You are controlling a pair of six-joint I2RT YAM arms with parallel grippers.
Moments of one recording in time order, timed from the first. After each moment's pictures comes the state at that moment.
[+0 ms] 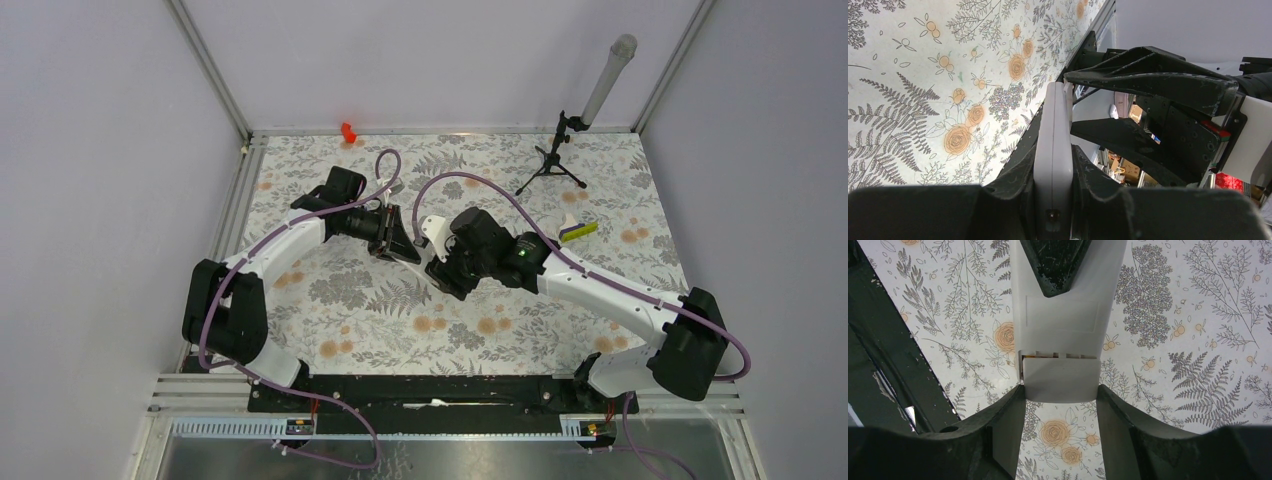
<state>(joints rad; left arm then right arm) -0.36 1.54 1.10 -0.55 1.05 -0.41 0.92 1.38 1.11 -0.57 -0.12 -0.18</state>
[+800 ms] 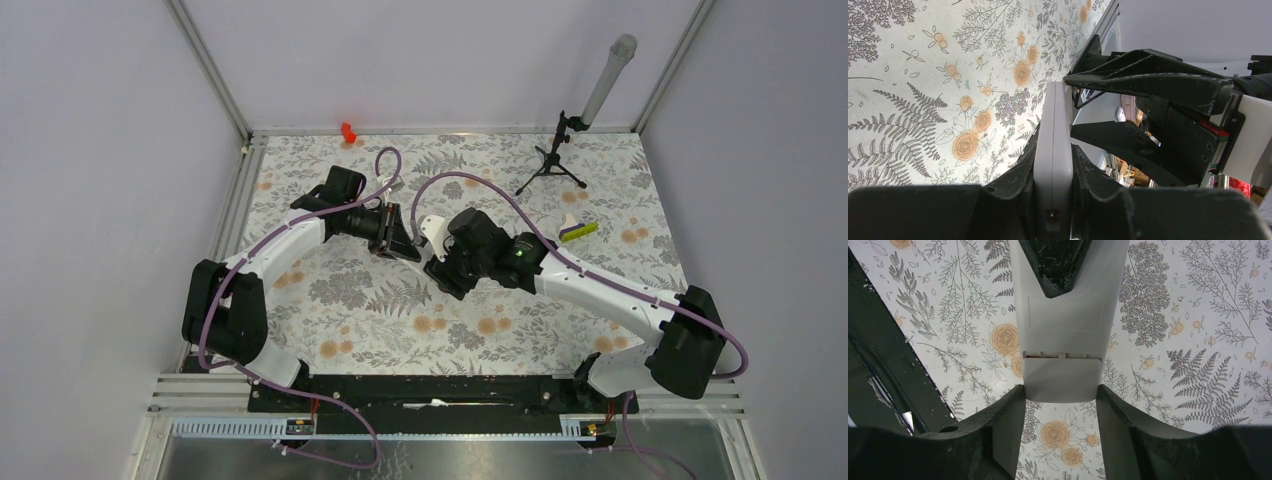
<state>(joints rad) -0.36 1.54 1.10 -0.52 1.04 -0.40 0.92 1.39 1.11 -0.57 -0.09 -0.16</state>
